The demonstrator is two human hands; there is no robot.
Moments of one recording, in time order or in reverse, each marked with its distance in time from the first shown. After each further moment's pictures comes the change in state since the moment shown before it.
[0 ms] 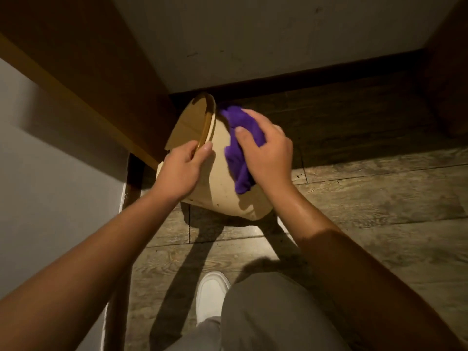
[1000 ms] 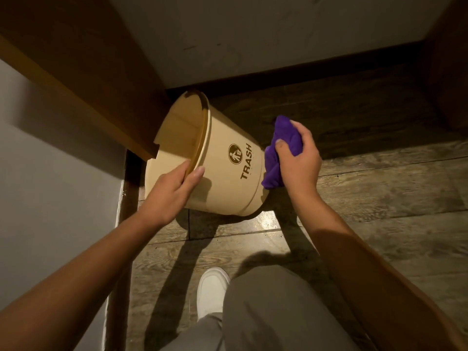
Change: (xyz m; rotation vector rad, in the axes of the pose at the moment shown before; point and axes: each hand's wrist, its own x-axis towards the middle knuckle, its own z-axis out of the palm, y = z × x) left_hand -0.027 -0.050 -0.007 0.058 -0.178 0.086; right_hand -0.004 0.056 -0.037 0.062 0.147 0.305
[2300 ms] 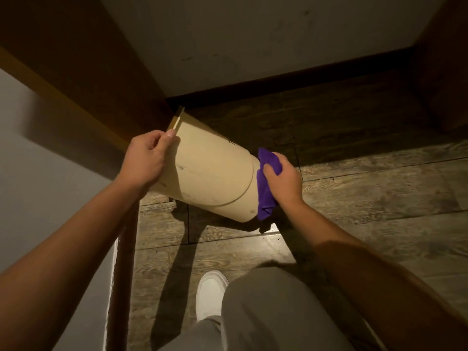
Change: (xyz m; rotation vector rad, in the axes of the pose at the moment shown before) left_hand 0.033 0.040 -0.044 -0.104 0.273 -0.168; right_hand 0.008 0.055 0.008 -0.319 -0.226 0.035
